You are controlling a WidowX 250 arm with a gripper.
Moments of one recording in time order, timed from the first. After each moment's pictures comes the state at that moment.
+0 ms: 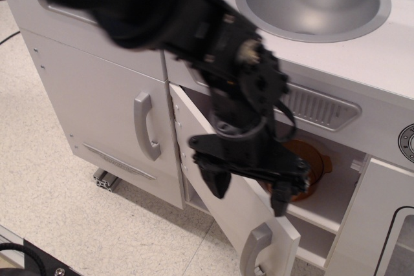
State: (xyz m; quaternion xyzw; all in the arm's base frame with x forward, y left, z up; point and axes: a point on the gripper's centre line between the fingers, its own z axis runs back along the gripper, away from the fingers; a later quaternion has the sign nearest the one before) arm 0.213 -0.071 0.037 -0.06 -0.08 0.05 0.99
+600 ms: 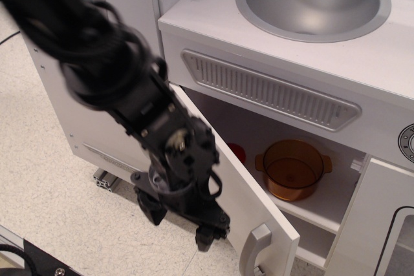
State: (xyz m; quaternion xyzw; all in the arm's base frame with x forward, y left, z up) arm 0.189 -0.018 -0.036 0.02 -0.08 0.01 1.00
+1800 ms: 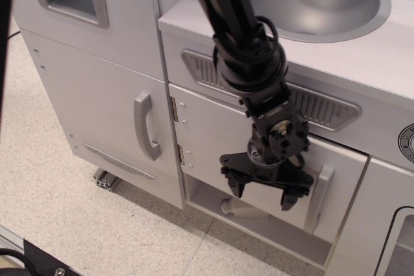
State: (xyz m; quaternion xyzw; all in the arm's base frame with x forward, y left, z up) arm 0.293 -0.068 -0.073 0.01 -0.11 0.10 0.99
